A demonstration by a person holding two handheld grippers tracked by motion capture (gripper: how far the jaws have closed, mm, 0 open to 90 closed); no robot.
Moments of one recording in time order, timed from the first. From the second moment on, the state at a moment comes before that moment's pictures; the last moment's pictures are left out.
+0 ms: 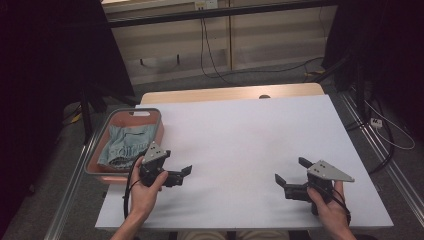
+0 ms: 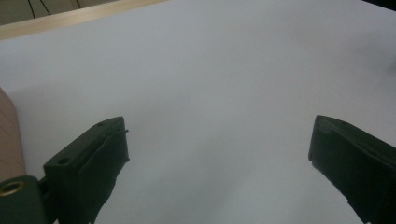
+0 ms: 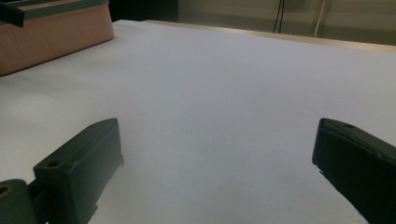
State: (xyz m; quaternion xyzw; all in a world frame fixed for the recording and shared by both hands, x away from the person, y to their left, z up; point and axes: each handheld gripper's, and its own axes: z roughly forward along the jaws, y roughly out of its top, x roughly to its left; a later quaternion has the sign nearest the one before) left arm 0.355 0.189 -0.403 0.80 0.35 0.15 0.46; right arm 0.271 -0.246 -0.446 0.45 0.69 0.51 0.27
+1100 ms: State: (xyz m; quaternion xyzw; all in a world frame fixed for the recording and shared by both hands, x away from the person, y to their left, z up) left arm 0.337 0.198 -0.440 0.79 0.37 0.16 0.45; right arm 0.269 -0.248 -0.447 0.45 0.69 0.50 0.27
